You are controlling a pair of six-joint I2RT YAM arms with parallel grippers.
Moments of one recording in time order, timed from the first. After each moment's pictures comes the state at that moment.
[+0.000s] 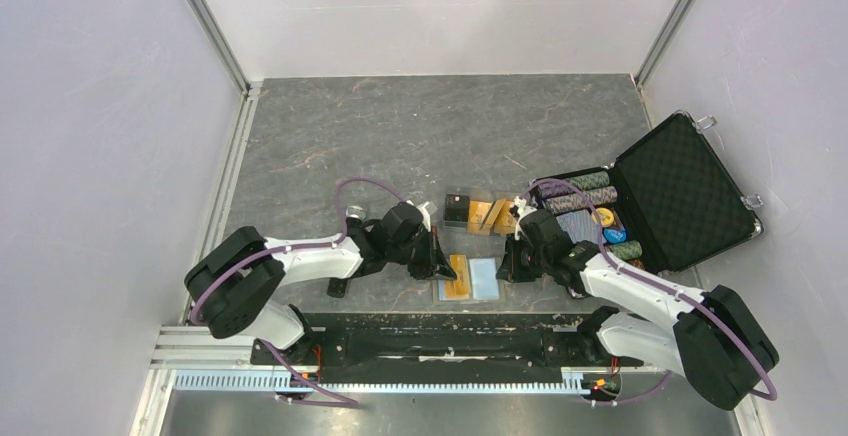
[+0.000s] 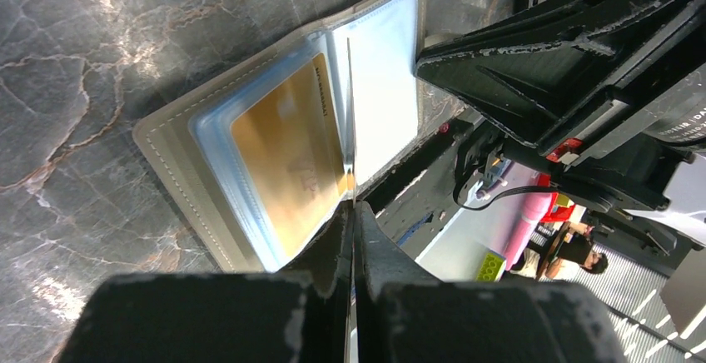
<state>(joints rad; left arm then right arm) -0.88 1.48 0.61 0.10 0.36 -1.01 0.61 1.10 0.40 -0.25 -0.18 0.56</state>
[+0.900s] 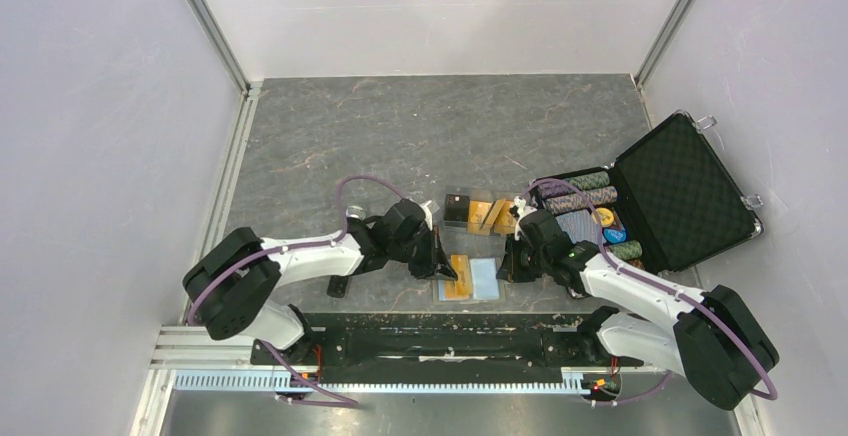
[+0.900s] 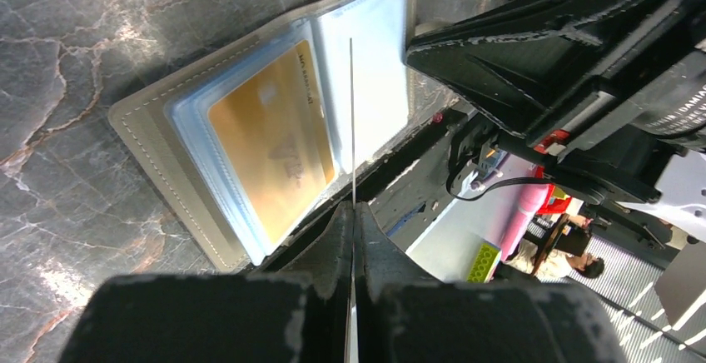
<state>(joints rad) -0.89 1.46 0.66 0.02 0.39 -1.01 0.62 1.10 0.40 -0.25 -0.18 0.56</state>
